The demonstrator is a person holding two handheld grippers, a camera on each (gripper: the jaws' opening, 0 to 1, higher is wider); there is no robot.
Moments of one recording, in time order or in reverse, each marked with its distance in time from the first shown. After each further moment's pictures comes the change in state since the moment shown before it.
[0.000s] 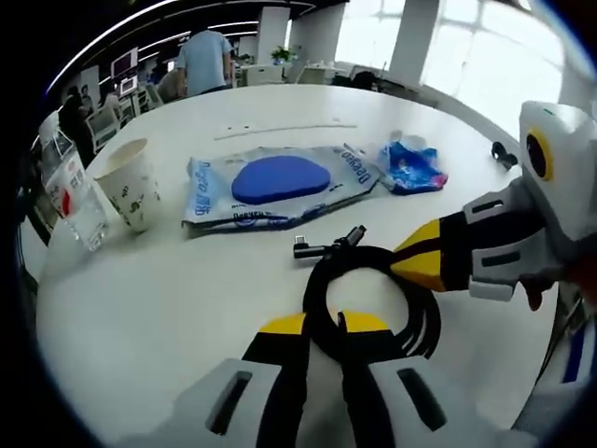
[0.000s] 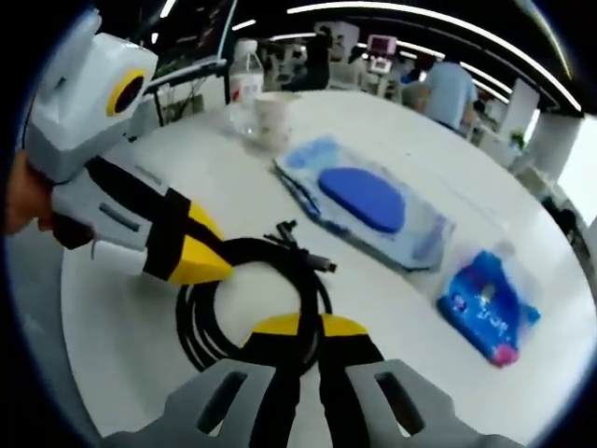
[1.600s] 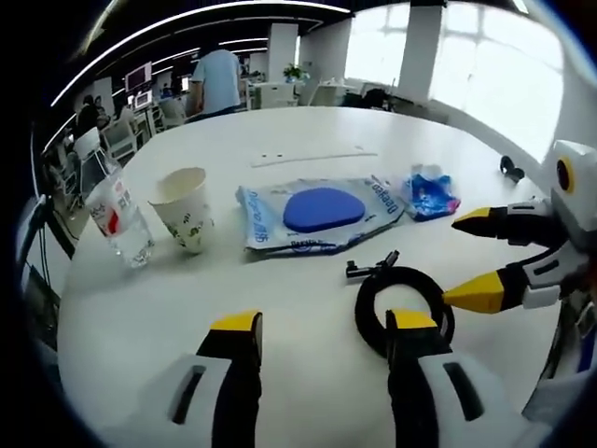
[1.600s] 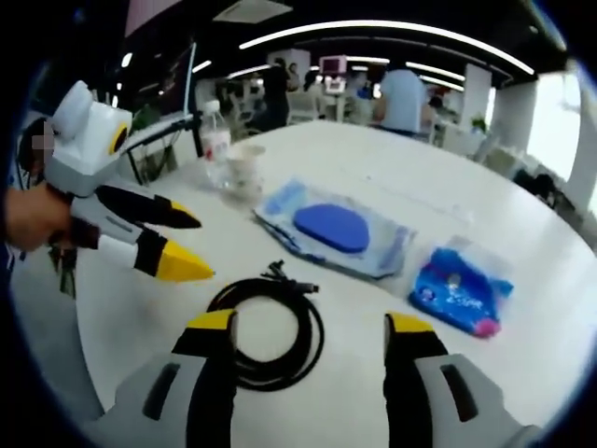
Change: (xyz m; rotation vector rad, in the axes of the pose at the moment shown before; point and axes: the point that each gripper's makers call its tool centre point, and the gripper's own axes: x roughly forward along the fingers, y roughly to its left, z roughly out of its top) left arm -0.046 0.043 0.027 0.010 -0.098 0.062; right arm -0.043 -0.005 0.024 0.157 -0.141 -0.083
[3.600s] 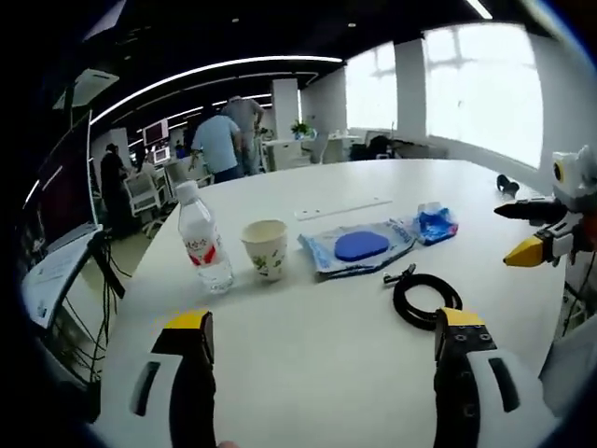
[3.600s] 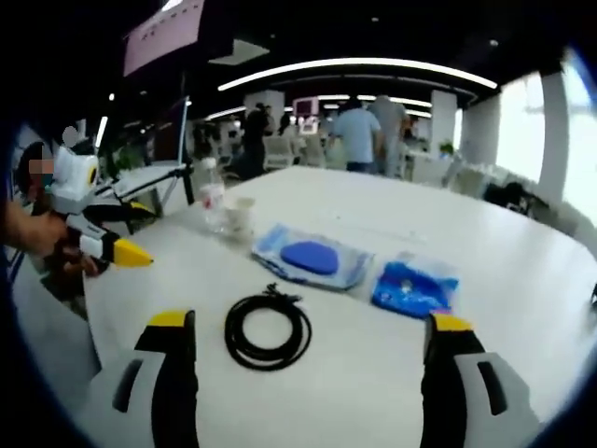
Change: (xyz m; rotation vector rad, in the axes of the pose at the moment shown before) left arm -0.103 0.053 0.000 0.084 -0.279 0.079; right arm -0.087 -0.001 0.004 0.085 -0.218 -0.107
